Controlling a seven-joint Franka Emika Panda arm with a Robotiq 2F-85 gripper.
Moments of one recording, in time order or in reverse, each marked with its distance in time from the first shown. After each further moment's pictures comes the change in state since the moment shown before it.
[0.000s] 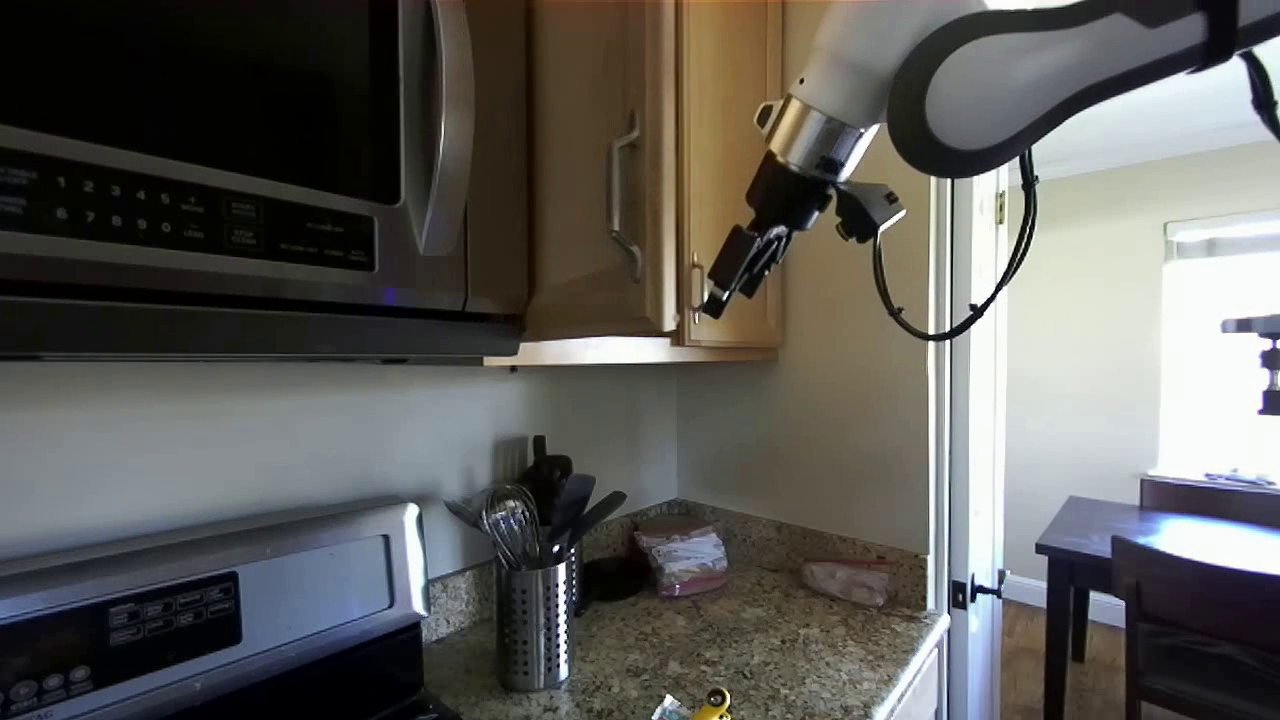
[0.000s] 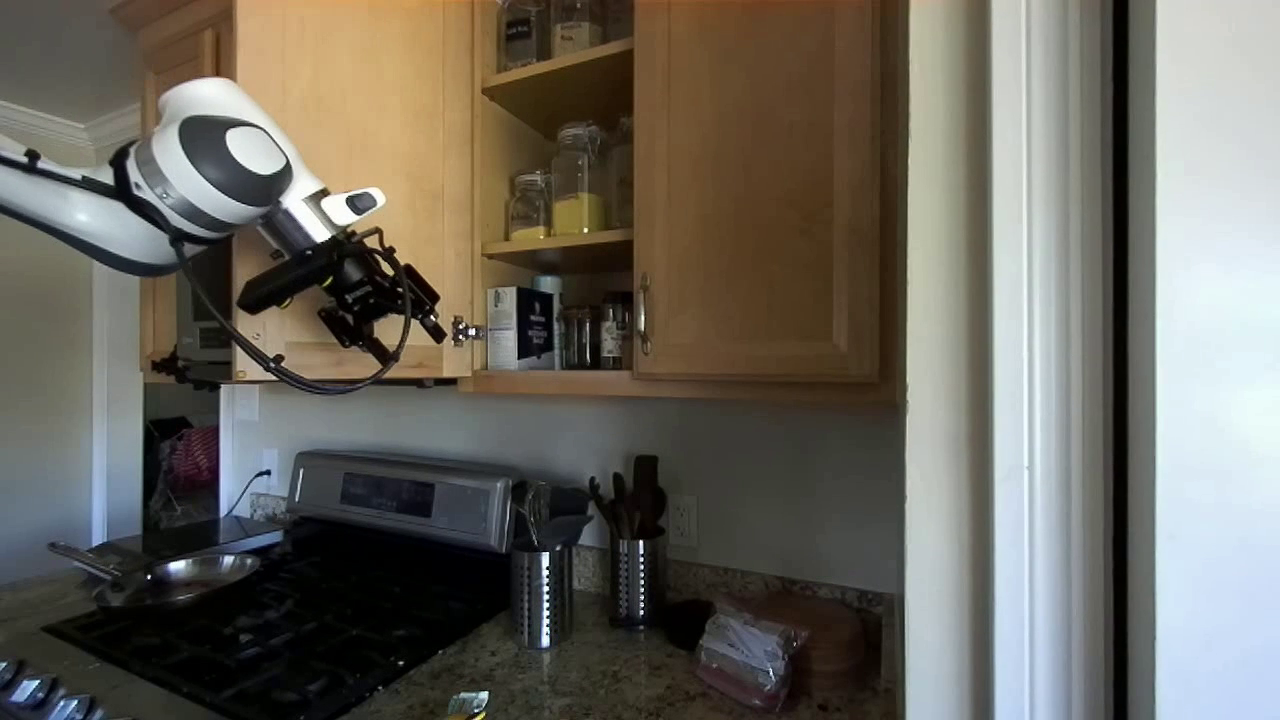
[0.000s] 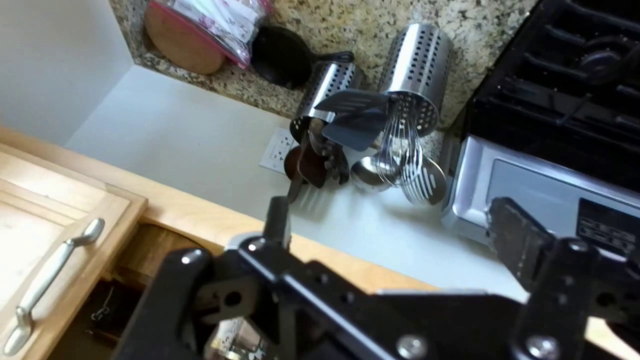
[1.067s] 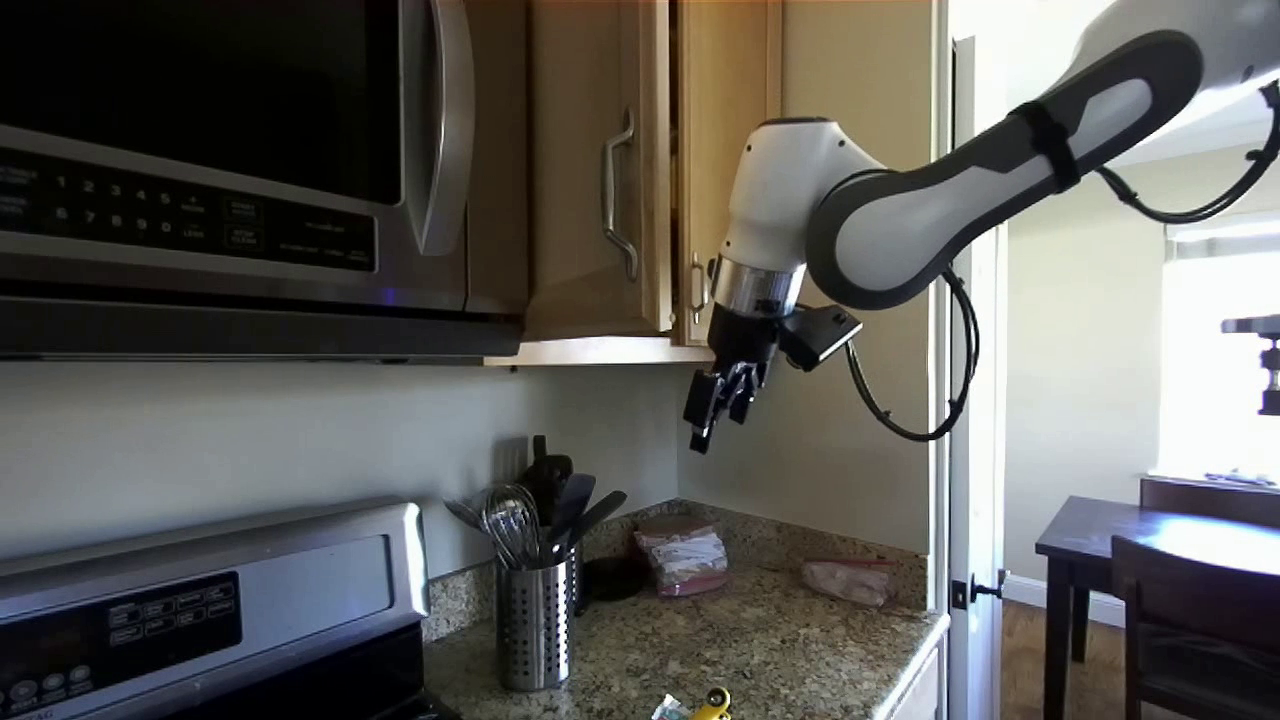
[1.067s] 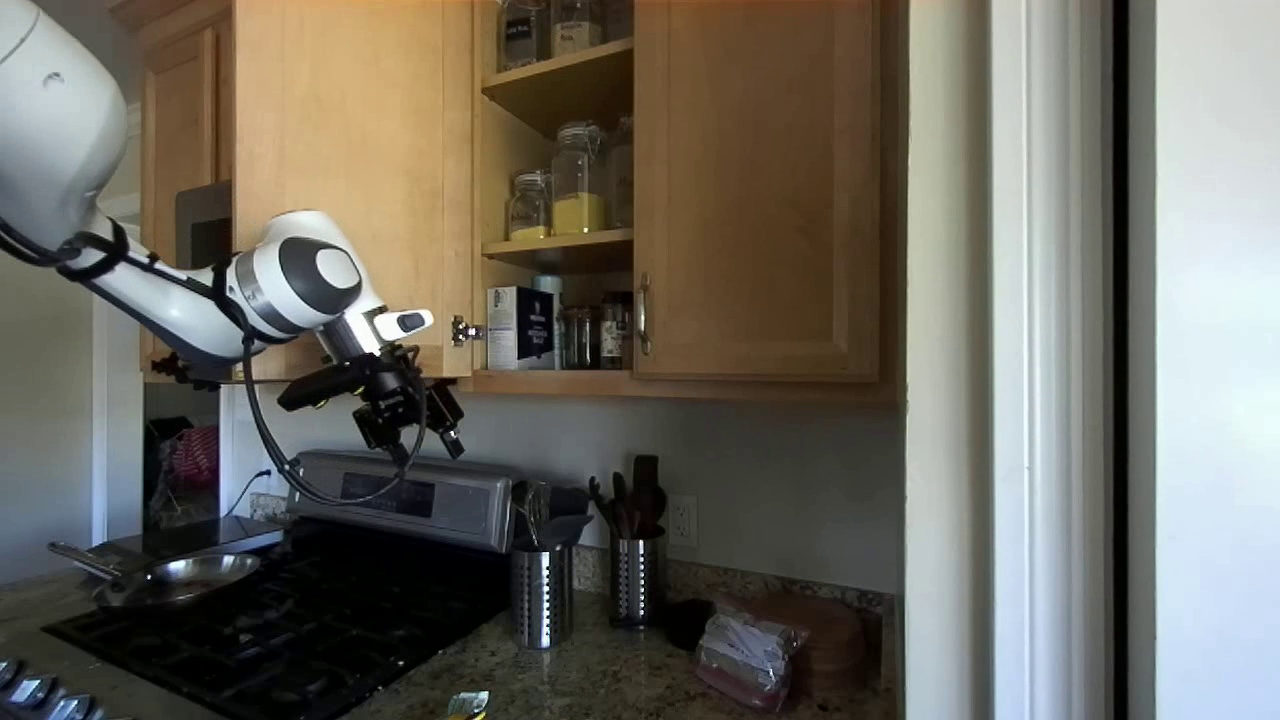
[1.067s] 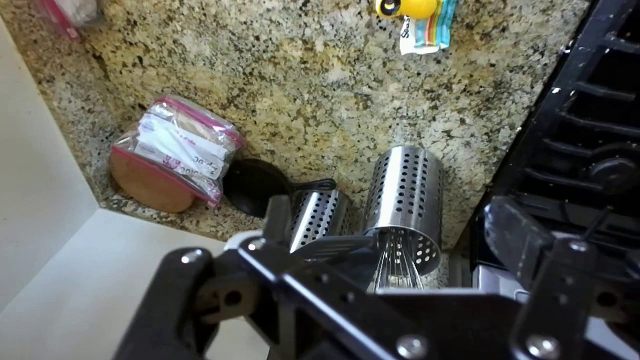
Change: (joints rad) arm -0.019 0.263 0.021 -0.005 -0.030 -0.021 0.151
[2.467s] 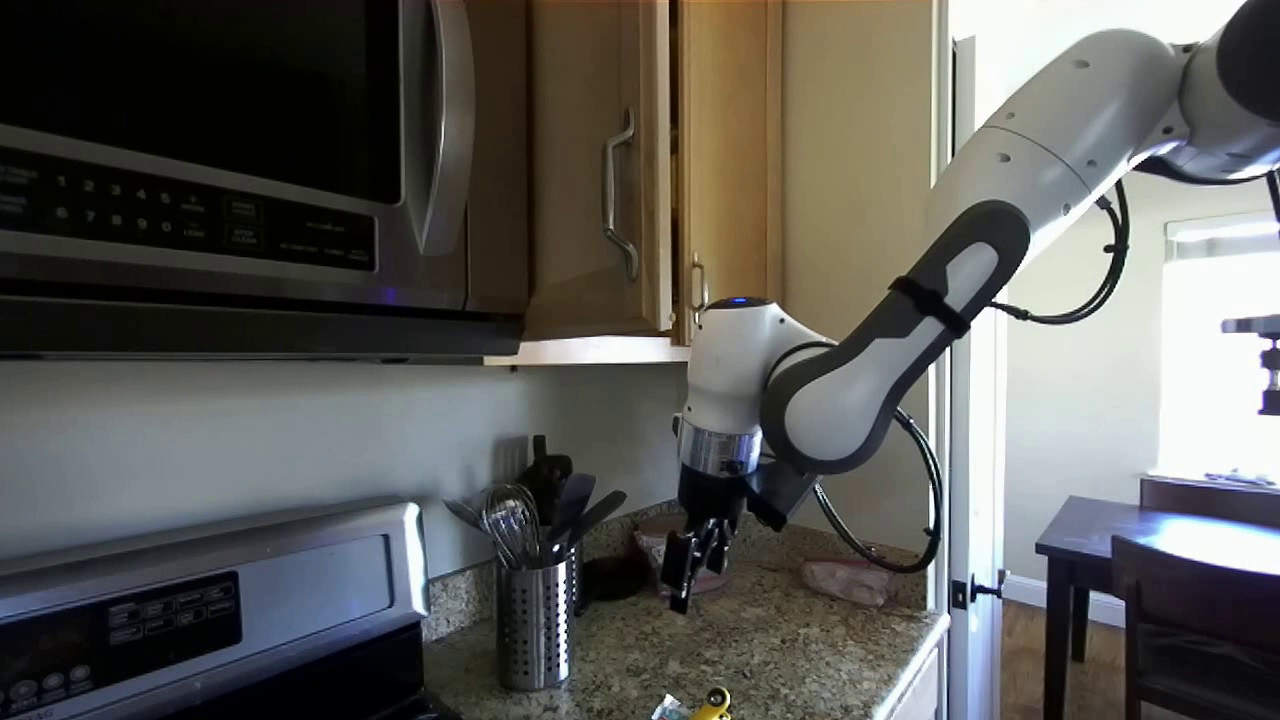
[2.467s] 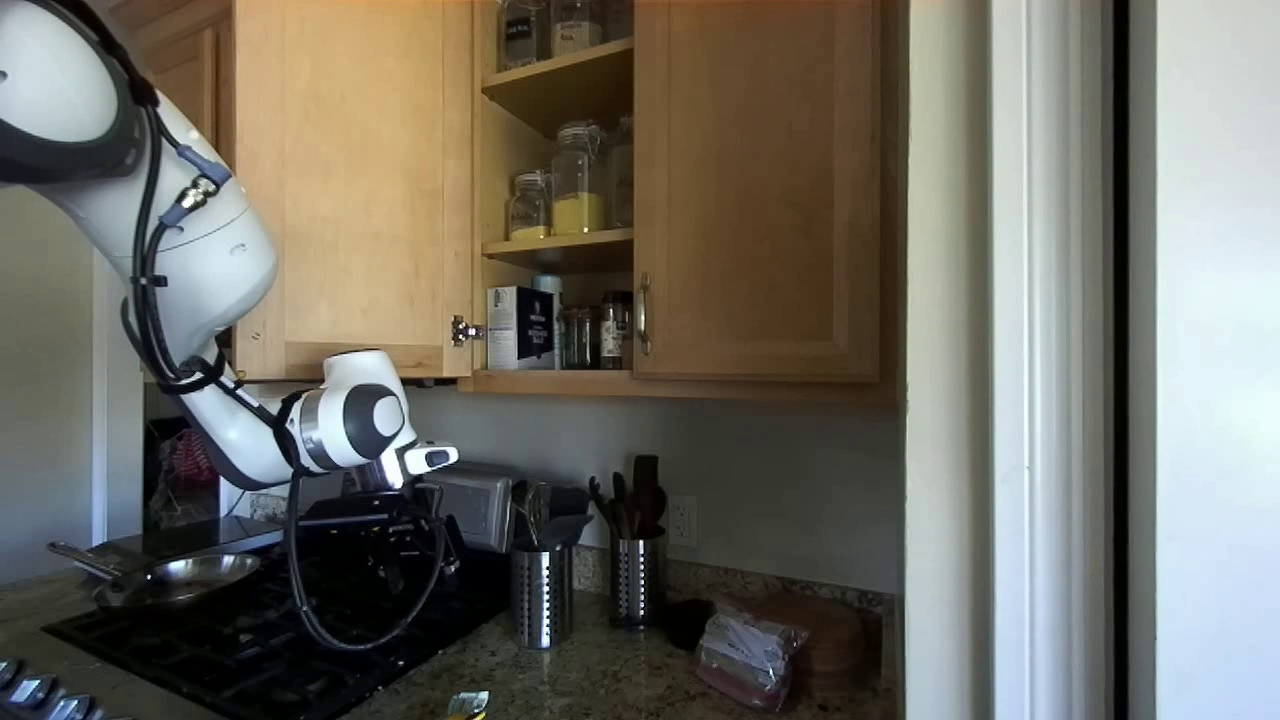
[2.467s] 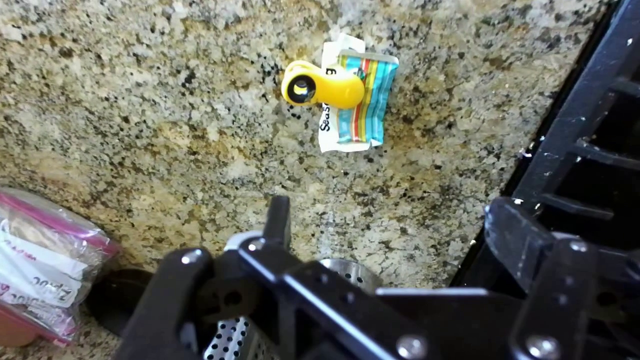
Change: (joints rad) arm 0.088 0.358 -0.089 -0.019 0.015 0.231 -0.012
